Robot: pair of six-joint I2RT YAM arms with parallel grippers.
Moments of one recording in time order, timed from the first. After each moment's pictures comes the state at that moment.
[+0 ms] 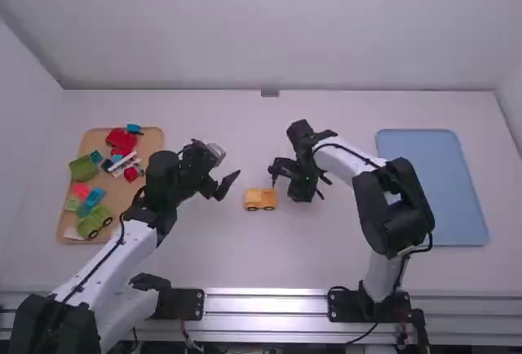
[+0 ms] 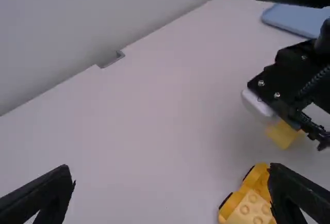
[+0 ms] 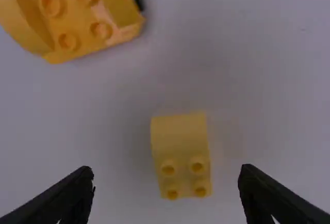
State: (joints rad) left arm -0.18 1.07 0.48 0.17 0.41 0.31; right arm 0.45 1.92 1.21 -0.79 -0.13 -0.88
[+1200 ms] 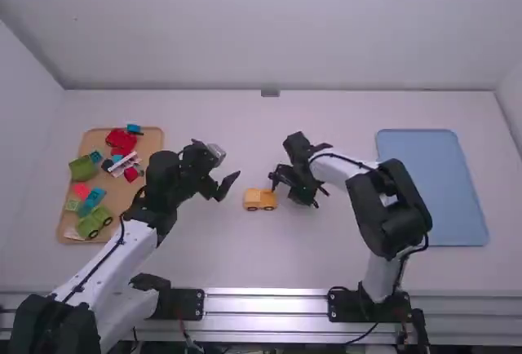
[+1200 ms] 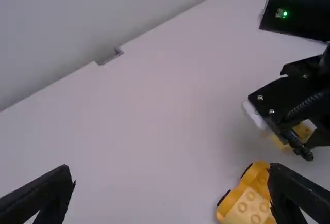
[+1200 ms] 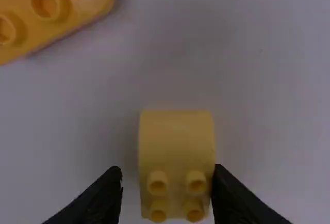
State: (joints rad) left arm -0.18 1.07 0.48 0.16 0.42 0.31; right arm 0.49 1.92 1.09 -0.68 -0.03 -0.72
